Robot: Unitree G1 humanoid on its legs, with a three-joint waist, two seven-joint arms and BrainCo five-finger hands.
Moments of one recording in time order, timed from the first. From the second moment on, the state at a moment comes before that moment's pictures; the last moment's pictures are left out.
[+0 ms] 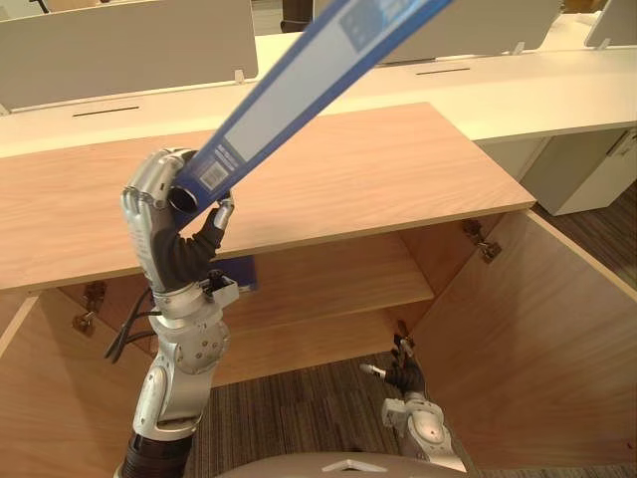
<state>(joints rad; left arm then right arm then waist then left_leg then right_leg) 0.00 0.13 -0.16 -0.56 0.76 -0.19 0.70 0.22 -0.04 0.08 0.35 0.15 -0.23 -0.18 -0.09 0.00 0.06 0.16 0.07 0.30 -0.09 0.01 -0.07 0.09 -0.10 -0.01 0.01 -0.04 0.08</state>
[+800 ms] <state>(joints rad) 0.11 0.09 -0.27 -0.63 0.56 -0.29 0.73 0.18 -0.05 0.12 -0.50 0.07 -0.45 -0.32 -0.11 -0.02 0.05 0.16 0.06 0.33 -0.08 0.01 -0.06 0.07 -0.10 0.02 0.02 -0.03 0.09</state>
